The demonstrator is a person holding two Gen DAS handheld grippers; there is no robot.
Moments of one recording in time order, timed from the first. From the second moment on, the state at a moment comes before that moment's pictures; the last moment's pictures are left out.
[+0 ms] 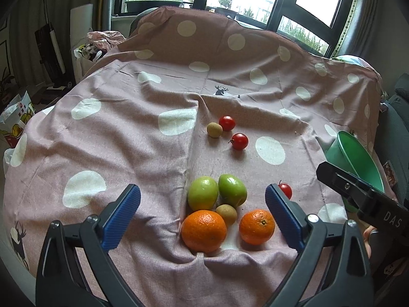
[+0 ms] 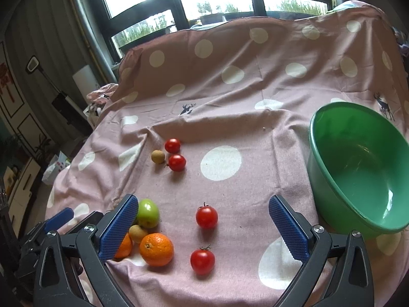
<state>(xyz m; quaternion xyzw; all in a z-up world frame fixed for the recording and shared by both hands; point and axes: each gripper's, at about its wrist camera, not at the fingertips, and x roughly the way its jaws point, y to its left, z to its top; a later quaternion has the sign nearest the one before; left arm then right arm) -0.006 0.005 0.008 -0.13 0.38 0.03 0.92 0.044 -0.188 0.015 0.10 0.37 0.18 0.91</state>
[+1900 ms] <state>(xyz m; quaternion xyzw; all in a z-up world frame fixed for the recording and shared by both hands) -0.005 -0.056 -0.009 -0.12 0.45 -0.13 0.88 0.072 -0.177 -0.022 0.18 0.53 0.30 0.77</state>
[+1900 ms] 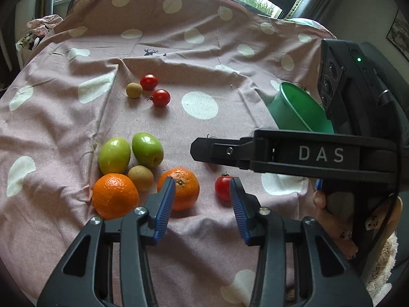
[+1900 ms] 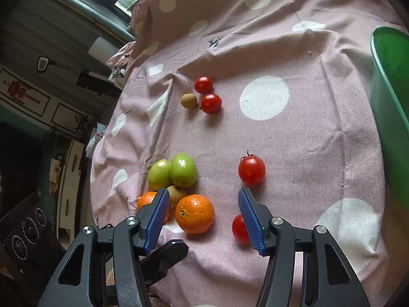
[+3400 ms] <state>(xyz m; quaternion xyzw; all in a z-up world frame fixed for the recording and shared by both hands) -0.007 -0.089 0.028 -0.09 0.37 -0.12 0.92 0.060 -0.185 0.002 0.18 0.50 0.32 0.79</state>
